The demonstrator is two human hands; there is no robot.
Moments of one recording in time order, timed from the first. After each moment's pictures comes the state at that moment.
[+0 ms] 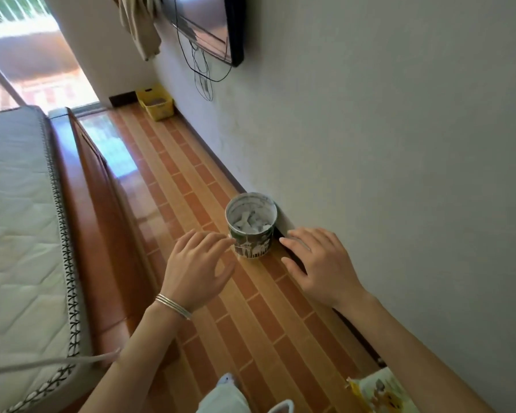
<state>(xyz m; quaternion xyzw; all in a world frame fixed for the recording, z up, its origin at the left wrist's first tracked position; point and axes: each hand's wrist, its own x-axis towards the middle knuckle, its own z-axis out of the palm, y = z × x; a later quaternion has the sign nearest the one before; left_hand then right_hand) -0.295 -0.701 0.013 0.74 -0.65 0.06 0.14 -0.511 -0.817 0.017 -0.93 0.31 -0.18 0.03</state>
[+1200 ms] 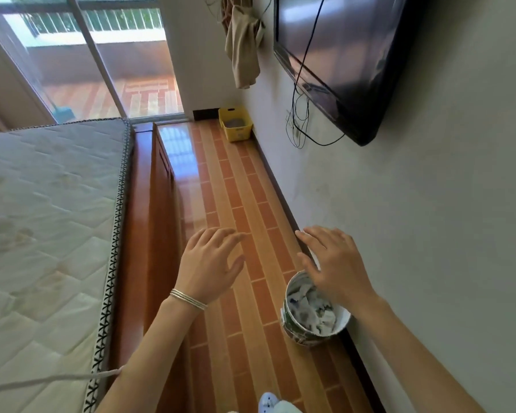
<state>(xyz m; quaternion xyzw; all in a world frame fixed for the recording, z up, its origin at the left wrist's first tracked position) 0.052 -0.912 0.014 0.84 -0.52 0.08 0.16 -0.127 -1.086 0.016 -0.96 0.20 -0.20 0.05</state>
